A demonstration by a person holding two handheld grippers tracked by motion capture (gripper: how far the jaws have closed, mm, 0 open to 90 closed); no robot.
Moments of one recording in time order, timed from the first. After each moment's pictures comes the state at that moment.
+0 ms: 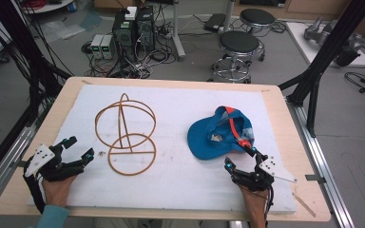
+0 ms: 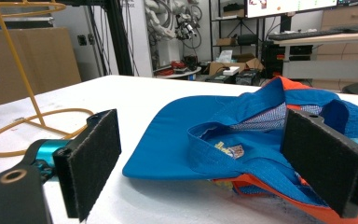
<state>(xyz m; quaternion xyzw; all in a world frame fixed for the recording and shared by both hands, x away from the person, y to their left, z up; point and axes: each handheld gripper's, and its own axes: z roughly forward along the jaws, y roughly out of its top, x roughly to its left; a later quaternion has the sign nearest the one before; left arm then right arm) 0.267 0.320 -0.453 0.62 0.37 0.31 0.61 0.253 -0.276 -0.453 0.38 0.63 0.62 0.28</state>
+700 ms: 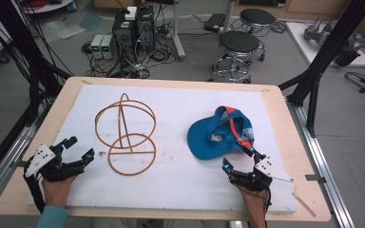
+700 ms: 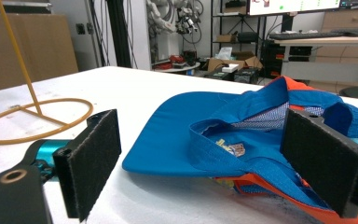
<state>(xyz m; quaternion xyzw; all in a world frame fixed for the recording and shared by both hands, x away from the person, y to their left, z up) 0.268 0.319 -0.453 0.63 0.37 0.31 0.61 0.252 -0.270 -0.452 0.36 0.65 0.60 0.30</state>
